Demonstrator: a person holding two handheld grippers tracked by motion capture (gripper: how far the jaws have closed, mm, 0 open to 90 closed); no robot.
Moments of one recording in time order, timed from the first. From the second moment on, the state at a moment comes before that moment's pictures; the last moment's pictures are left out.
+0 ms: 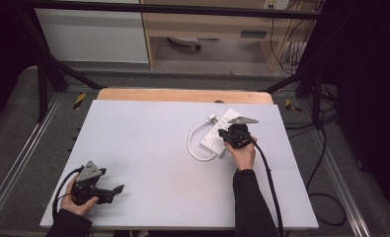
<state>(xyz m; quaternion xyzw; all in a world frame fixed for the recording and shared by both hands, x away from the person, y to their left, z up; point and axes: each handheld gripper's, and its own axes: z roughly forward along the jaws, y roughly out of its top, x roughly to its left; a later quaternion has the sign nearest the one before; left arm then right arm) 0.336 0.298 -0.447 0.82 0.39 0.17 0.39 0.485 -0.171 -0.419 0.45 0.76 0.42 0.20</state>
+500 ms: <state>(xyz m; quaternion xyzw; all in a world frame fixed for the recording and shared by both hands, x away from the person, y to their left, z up) 0.336 0.299 -0.447 0.82 0.39 0.17 0.39 0.503 -0.159 -0.419 0.46 0.75 0.42 0.20</state>
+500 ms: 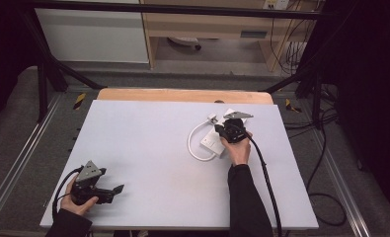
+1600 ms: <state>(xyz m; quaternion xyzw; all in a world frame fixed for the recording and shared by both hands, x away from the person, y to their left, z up) 0.336 0.299 -0.447 0.82 0.39 0.17 0.39 0.516 -0.160 -0.441 0.48 0.75 0.41 0.21</state>
